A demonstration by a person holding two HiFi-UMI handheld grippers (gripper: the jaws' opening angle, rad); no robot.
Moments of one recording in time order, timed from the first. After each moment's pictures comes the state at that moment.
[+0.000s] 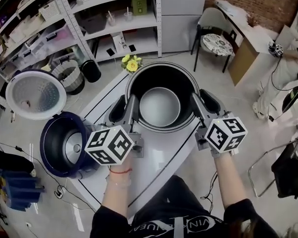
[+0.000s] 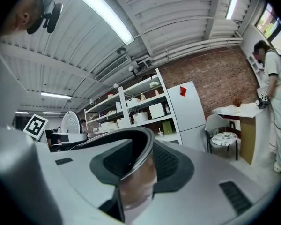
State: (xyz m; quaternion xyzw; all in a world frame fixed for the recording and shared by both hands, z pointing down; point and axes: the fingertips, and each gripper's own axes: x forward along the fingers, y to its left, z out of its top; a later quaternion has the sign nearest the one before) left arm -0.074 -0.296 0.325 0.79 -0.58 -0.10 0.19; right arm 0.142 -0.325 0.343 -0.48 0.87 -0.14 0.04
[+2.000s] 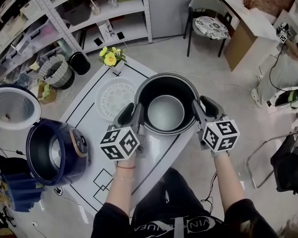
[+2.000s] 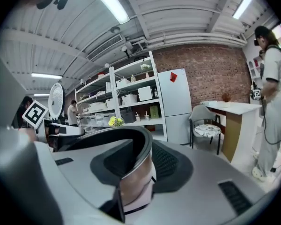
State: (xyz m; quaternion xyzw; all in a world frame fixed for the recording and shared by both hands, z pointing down) left arm 0.010 -0.342 0.468 0.79 -0.56 -0.02 0.27; right arm 0.233 -0.357 0.471 -0.52 0.84 -0.15 -0.07
